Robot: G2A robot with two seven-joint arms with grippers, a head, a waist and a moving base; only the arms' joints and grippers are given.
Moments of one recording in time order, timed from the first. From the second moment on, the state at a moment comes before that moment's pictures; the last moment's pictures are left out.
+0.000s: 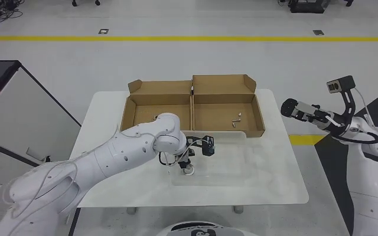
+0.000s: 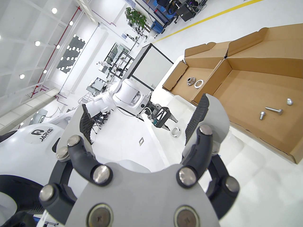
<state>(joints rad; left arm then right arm) 0.60 -1.14 -0.24 -1.53 0.59 -0.55 -1.27 -1.45 -1.03 1.91 -1.66 0.41 -0.29 1.32</state>
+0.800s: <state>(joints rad) 0.59 -1.22 -0.19 -1.41 0.59 -0.55 -1.27 -1.45 -1.03 1.91 -1.66 0.41 -0.29 1.32</state>
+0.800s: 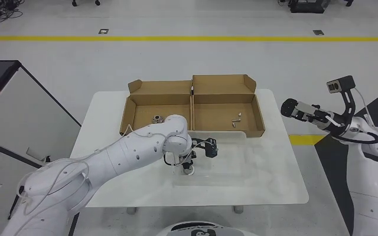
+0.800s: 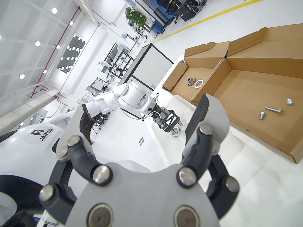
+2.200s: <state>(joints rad) 0.59 -1.25 -0.19 -1.37 0.60 -0.56 -1.26 -1.45 -1.03 1.91 -1.66 0.41 -0.29 1.32</state>
